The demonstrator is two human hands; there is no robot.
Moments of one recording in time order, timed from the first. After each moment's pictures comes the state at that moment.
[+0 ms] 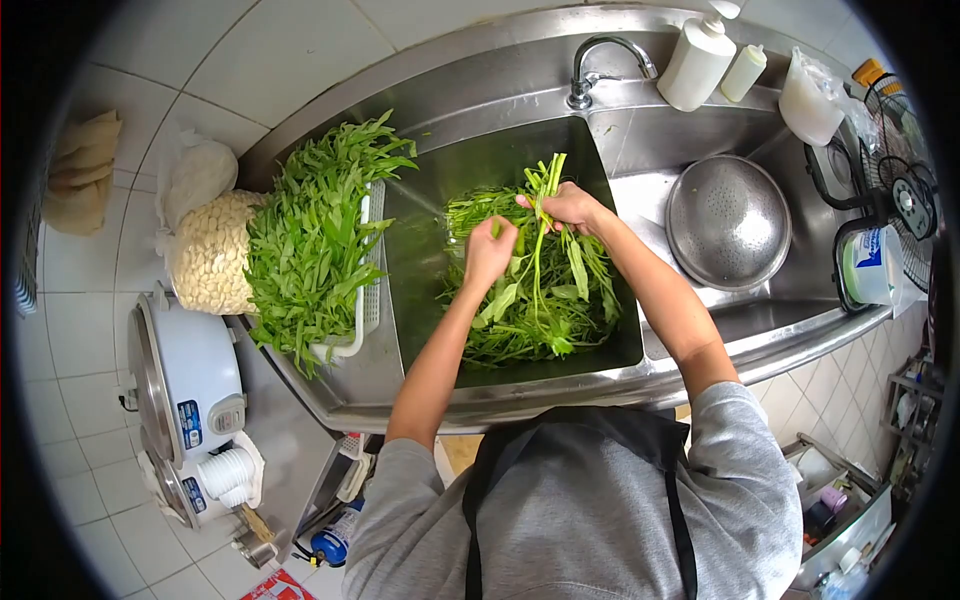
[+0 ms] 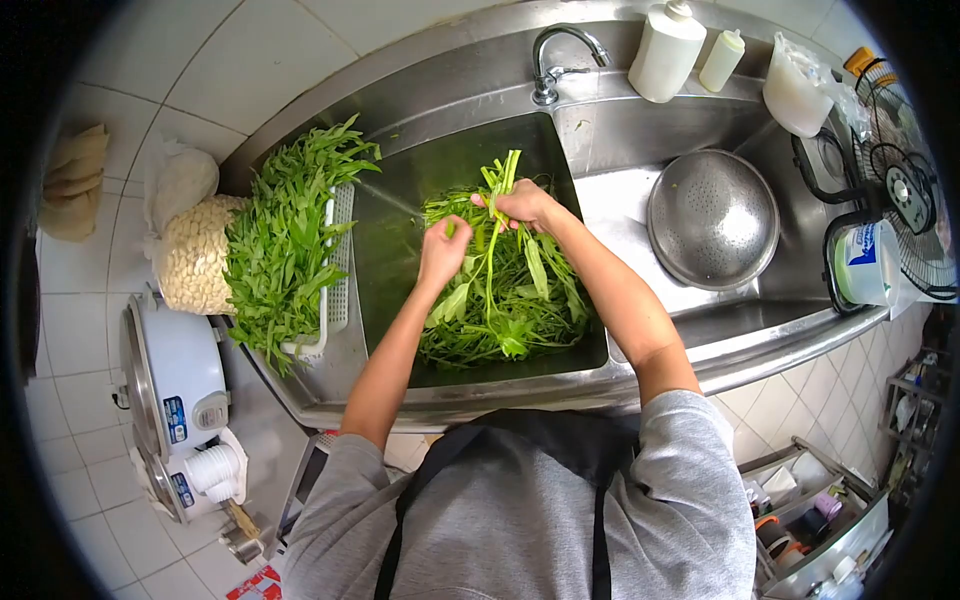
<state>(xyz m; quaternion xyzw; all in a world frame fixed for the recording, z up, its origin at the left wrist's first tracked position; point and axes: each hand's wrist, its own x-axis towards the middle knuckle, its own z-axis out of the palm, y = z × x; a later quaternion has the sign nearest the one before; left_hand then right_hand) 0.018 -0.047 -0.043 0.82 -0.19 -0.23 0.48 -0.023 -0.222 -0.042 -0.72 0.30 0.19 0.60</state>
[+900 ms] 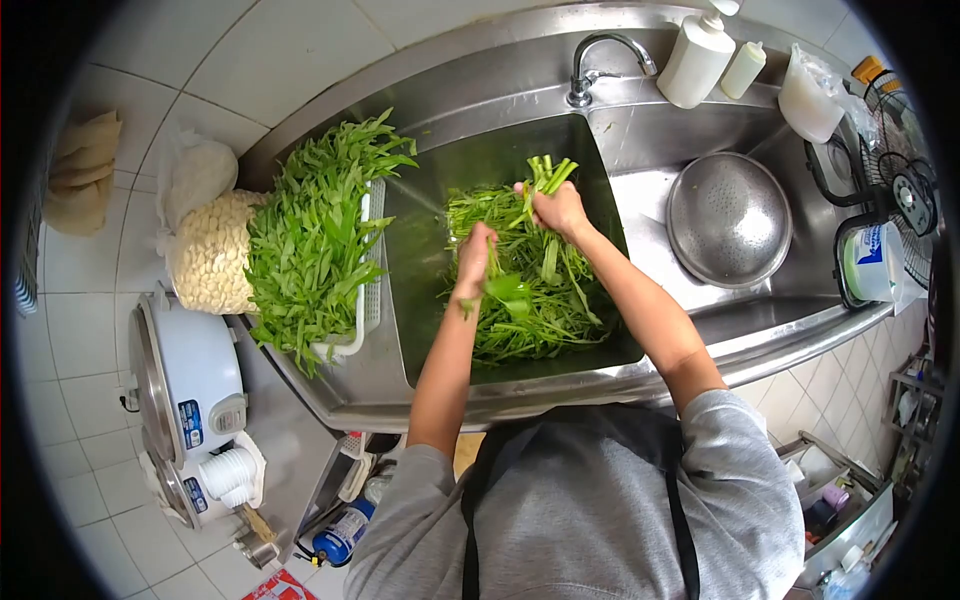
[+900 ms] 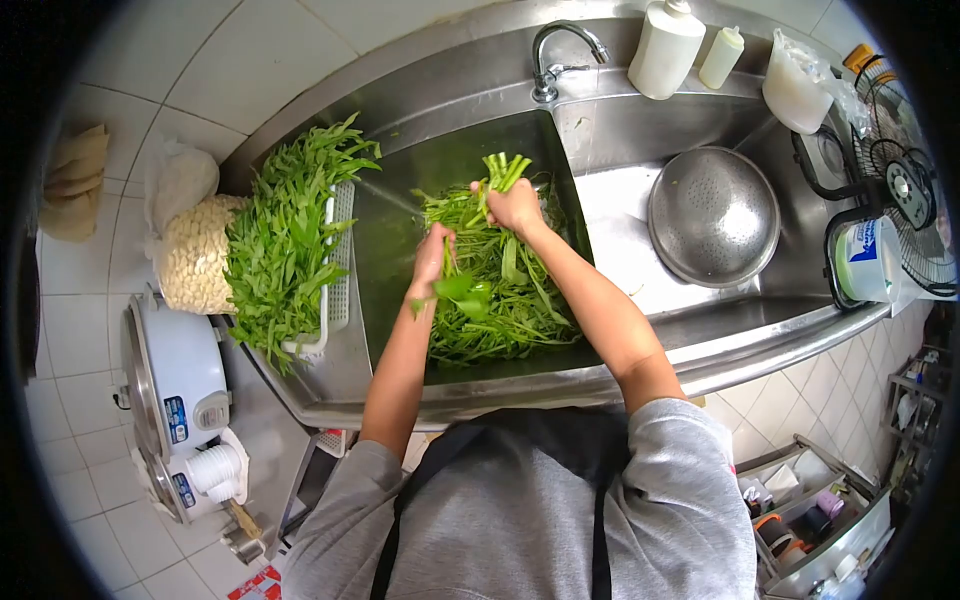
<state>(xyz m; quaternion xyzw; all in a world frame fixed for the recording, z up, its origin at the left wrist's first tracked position) 0.031 -0.026 -0.078 0.70 0.05 -0.34 0.62 -0.021 -0.189 -0.052 -0.69 0.36 -0.04 0.63</state>
